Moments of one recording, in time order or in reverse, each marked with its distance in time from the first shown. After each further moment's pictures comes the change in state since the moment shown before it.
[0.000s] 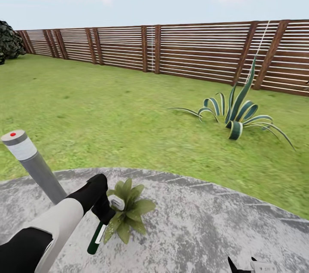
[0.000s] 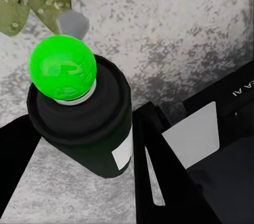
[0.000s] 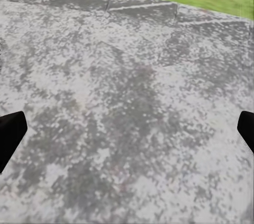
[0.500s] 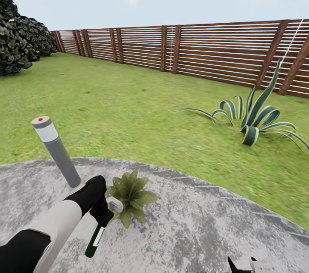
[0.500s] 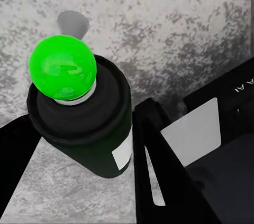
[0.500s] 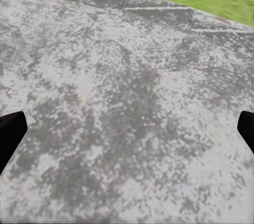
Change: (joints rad) left arm 0.012 0.011 0.001 0.001 0.000 0.000 0.000; right arm 0.000 0.001 0.000 0.000 0.001 0.001 0.000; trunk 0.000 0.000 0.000
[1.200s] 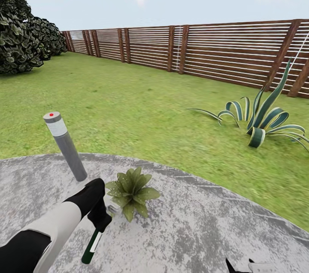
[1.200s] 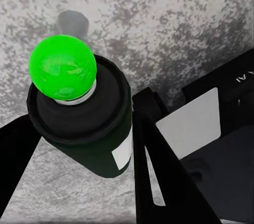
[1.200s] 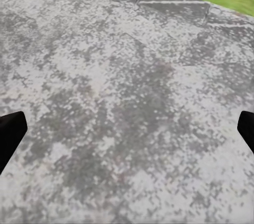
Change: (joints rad) left arm 0.004 0.002 0.001 0.041 -0.003 0.004 0.007; right arm 0.000 0.000 0.000 0.029 0.001 -0.002 0.000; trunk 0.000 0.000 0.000
